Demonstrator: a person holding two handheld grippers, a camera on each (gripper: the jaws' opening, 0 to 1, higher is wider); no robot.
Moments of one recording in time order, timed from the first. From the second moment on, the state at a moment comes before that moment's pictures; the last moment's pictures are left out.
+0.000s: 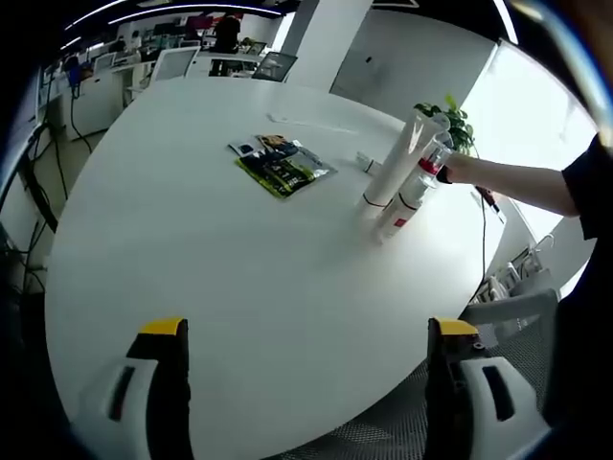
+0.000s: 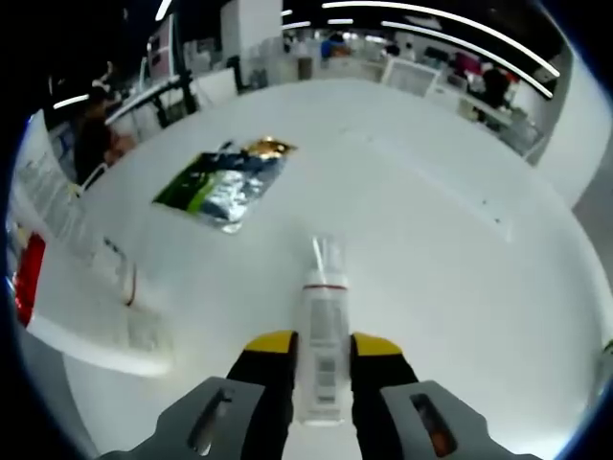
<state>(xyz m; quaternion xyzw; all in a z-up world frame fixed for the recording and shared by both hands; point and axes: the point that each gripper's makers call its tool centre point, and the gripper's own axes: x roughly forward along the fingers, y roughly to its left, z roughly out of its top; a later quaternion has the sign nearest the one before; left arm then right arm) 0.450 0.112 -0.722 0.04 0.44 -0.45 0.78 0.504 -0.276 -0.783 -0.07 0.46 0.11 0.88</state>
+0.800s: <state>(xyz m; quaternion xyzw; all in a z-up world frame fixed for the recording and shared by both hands) 0.449 0.099 -0.695 0.04 0.41 -0.48 0.77 0.481 -0.275 -0.724 0.09 0.33 0.08 0.94</state>
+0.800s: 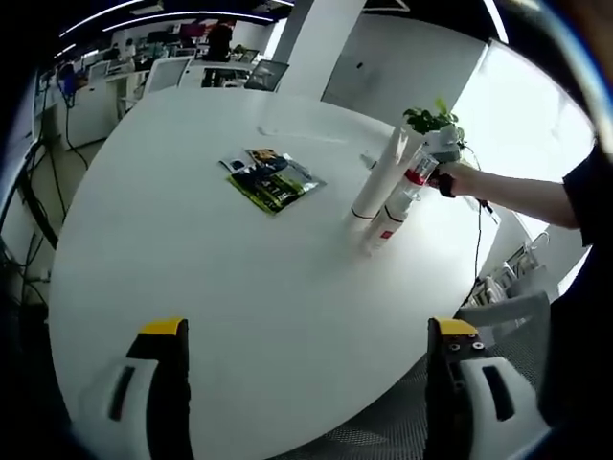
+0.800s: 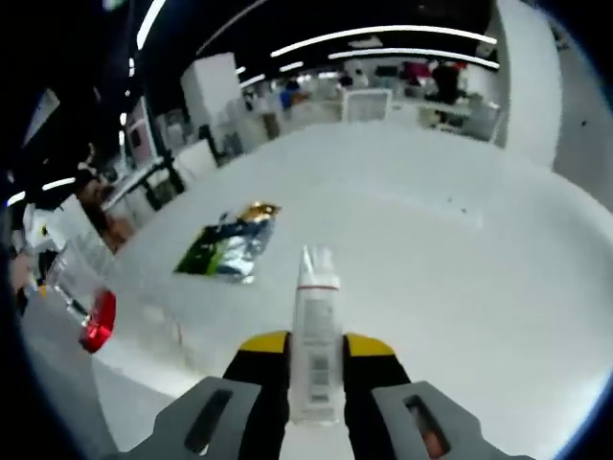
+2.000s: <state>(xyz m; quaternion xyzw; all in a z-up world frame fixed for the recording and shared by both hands) 0.384 0.044 -0.604 -0.02 0.34 -0.63 0.70 0.319 -0.108 -0.565 0.20 0.09 0.22 0.95</state>
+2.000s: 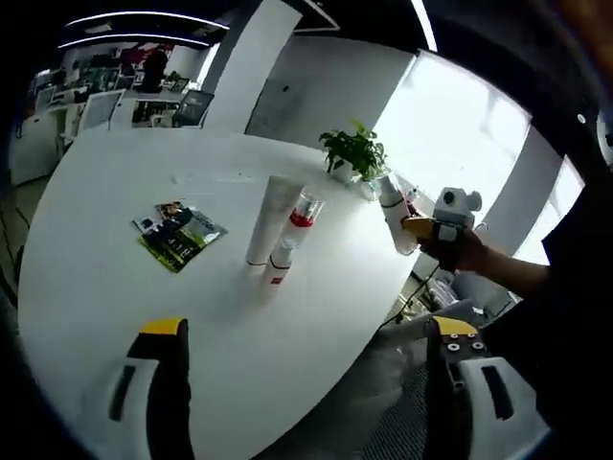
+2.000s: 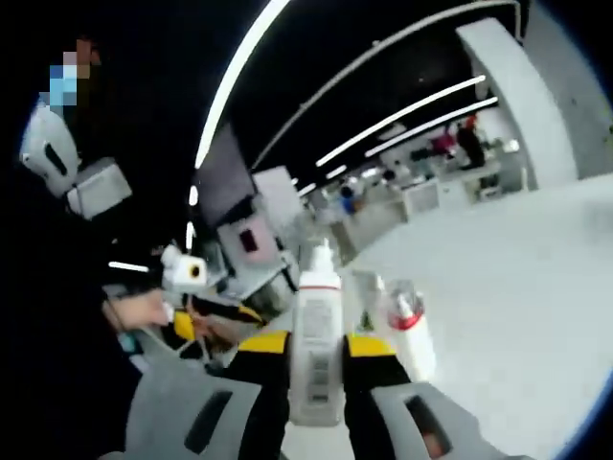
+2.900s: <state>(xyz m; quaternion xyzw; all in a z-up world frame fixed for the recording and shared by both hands) 0.321 0.009 -0.450 -0.18 0.18 -0.77 0.59 0.296 0.009 -0.480 0.28 -0.05 0.41 0.87</state>
